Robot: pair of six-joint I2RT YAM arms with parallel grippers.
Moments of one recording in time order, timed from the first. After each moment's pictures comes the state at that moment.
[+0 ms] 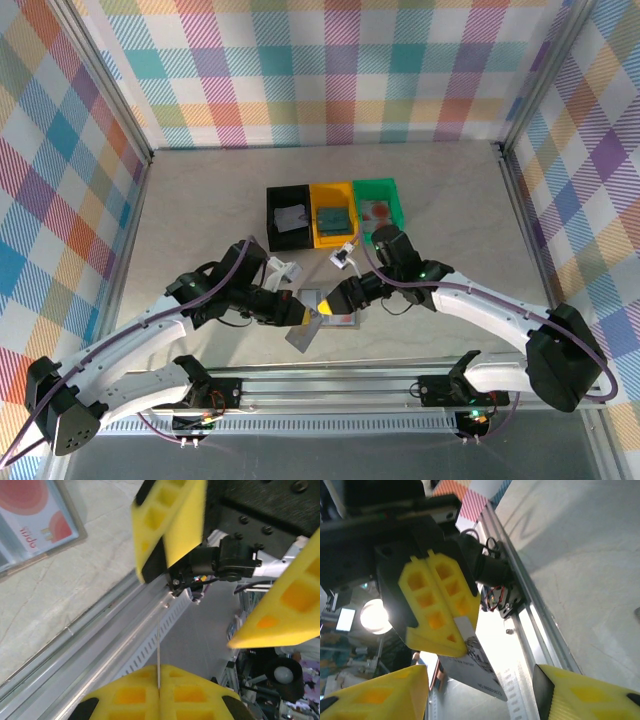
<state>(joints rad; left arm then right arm) -0.75 0.98 0.81 -0.67 0.70 -0.66 0.75 1.25 0.73 -0.12 -1.04 0.51</state>
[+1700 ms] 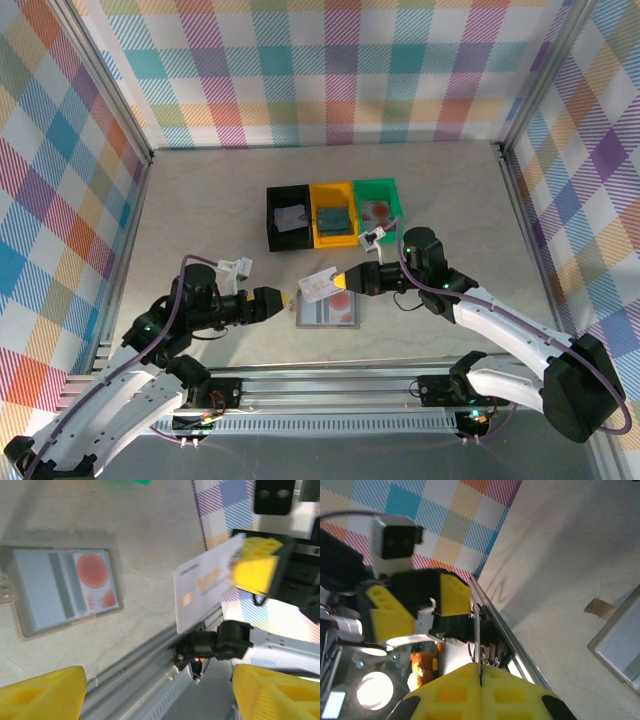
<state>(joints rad) -0.60 0.56 0.57 -0.54 0.48 -0.89 0.62 1.08 0.60 0.13 -0.87 0.83</state>
